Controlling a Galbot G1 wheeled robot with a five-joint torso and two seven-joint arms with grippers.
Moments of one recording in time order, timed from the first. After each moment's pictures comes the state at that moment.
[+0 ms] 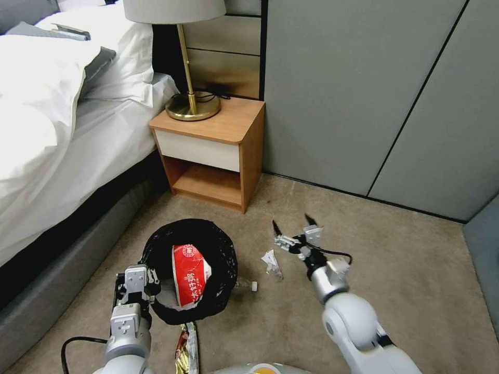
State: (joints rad) left arm 1.81 -1.53 -0.58 -2.25 0.08 0.27 -0.21; right arm -1.22 1.30 0.18 1.69 0.25 -0.15 0.02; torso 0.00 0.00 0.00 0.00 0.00
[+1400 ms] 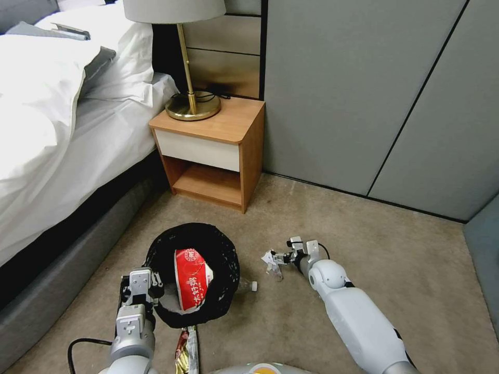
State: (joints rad) left arm 1.81 -1.54 -0.57 -2.22 0.08 0.27 -0.22; right arm -0.90 1.39 0.15 1.06 0.32 -0.36 -0.12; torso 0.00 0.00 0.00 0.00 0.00
